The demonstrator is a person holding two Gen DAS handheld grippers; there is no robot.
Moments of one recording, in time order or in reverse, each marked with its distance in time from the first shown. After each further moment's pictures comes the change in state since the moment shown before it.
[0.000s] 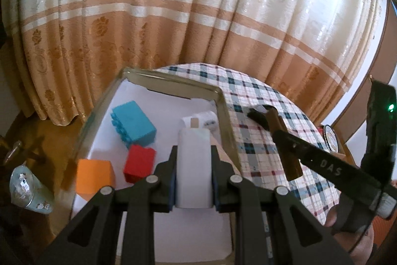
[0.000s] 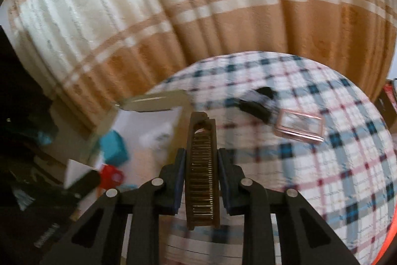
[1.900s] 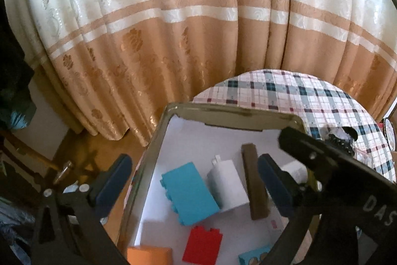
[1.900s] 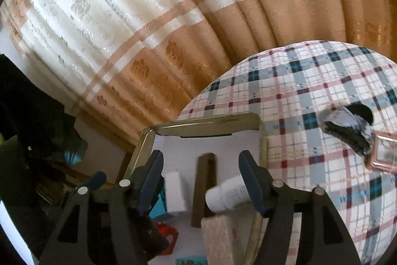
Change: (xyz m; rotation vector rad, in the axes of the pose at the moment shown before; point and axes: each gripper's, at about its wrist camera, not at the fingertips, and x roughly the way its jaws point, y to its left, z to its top) left arm 0.070 0.012 0.067 0.097 0.050 0.377; right arm 0.086 0.041 0.050 0.112 0.069 0.188
